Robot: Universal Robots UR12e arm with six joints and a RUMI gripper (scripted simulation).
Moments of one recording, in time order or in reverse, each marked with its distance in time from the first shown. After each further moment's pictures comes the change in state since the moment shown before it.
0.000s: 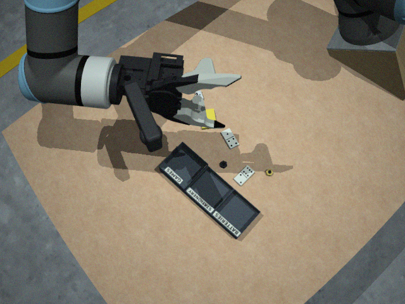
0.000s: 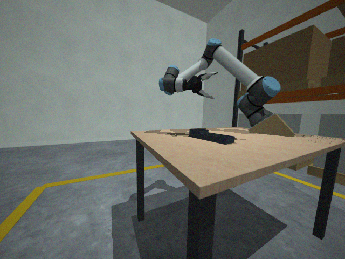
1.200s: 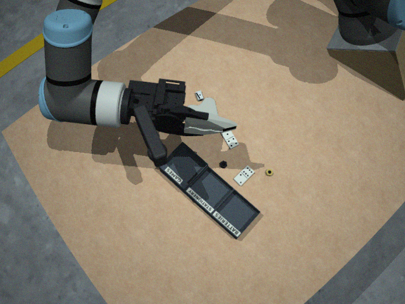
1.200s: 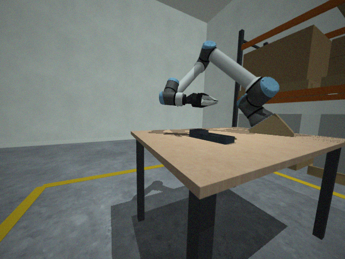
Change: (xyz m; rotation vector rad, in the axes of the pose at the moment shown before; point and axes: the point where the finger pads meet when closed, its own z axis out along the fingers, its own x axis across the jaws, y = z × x) arm 0.095 0.012 0.008 0.002 0.009 0.005
